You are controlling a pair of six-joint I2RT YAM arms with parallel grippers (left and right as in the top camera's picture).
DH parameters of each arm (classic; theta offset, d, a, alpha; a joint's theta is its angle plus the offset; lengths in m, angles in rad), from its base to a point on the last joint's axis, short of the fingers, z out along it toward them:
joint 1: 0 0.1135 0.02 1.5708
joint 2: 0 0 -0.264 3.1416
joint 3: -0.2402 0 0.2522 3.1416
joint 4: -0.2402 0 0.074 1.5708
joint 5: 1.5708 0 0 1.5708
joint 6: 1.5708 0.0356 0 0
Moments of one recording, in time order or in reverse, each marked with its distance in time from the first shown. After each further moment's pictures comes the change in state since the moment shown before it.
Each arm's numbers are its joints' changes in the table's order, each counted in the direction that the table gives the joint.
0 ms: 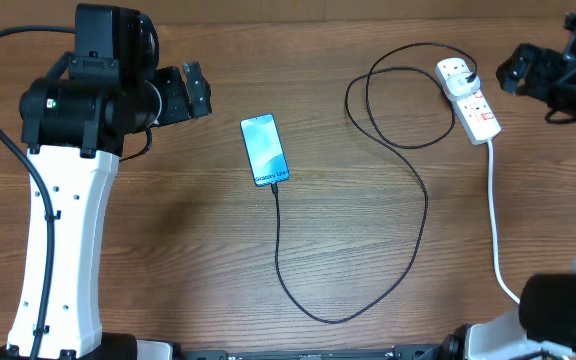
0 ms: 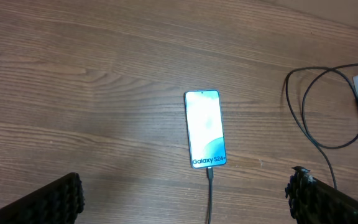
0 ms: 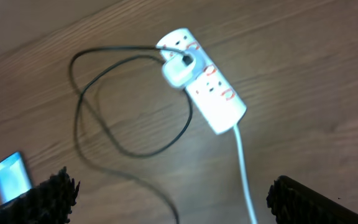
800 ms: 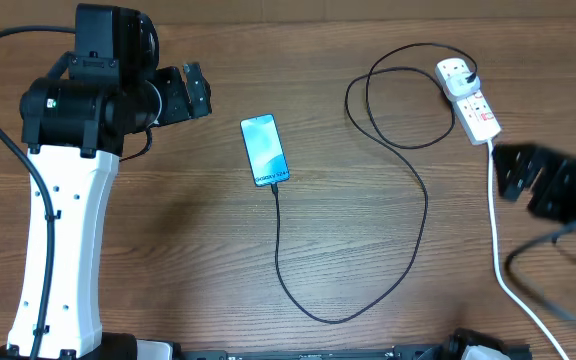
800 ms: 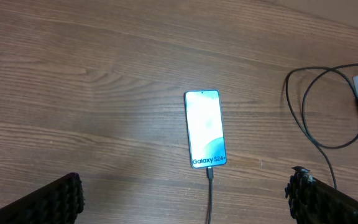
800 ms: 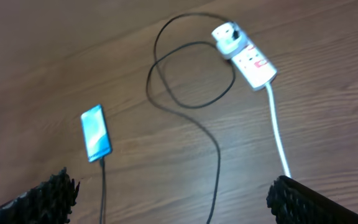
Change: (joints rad) left arm 0.000 0.000 0.000 0.000 0.000 0.000; right arm 0.001 0.645 0.215 -0.217 -0.143 0.004
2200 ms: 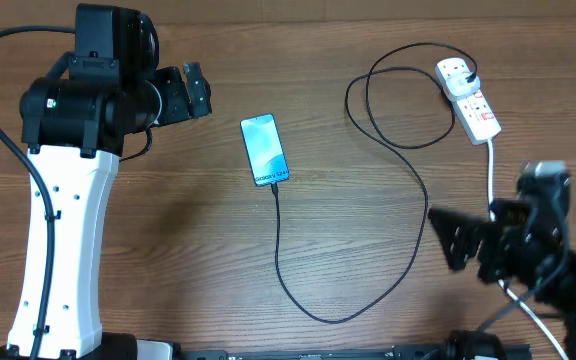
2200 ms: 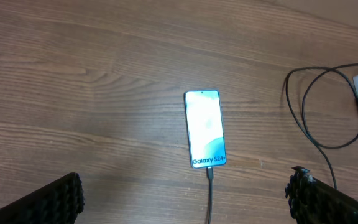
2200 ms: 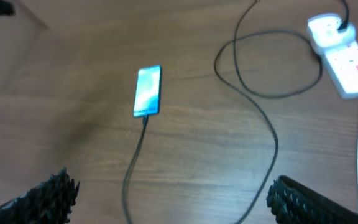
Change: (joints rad) left arm 0.000 0.000 0.000 0.000 0.000 0.000; right arm 0.180 0.310 0.383 0.158 -0.148 -0.095
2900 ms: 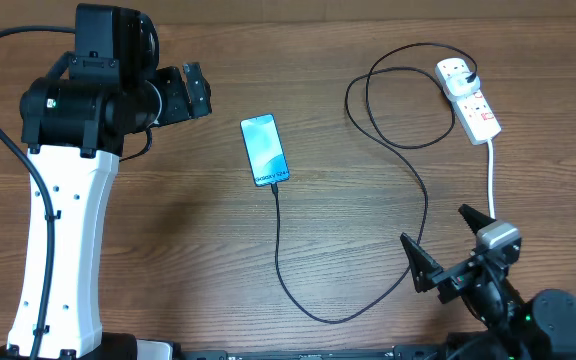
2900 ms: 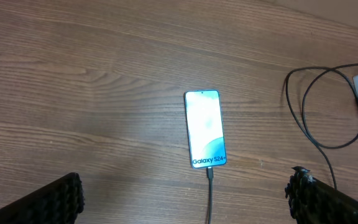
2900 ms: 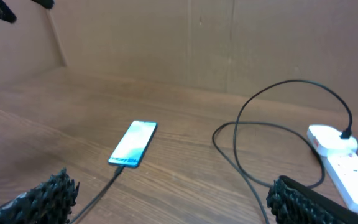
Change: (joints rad) left arm 0.000 0.000 0.000 0.000 0.000 0.000; right arm 0.110 0.610 0.795 0.721 0.021 -0.032
